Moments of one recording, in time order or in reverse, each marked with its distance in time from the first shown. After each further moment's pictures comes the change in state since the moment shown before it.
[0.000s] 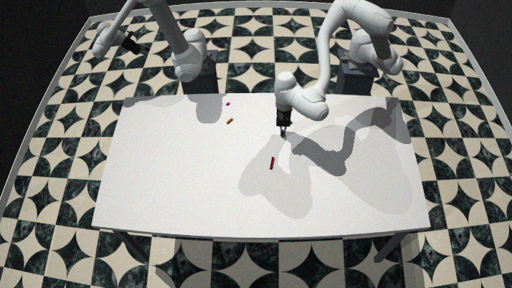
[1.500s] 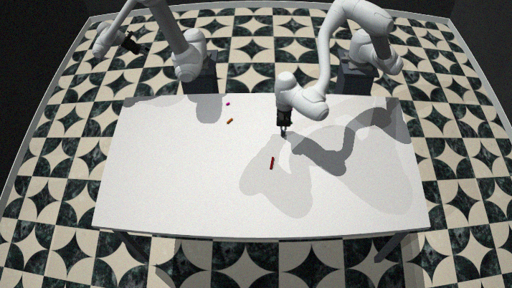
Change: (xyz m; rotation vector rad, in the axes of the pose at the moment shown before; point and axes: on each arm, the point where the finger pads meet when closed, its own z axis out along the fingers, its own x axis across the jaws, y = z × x) left arm -0.001 0.002 0.002 -0.001 -0.001 -0.002; right arm 0.000 0.000 0.000 0.000 0.000 0.000
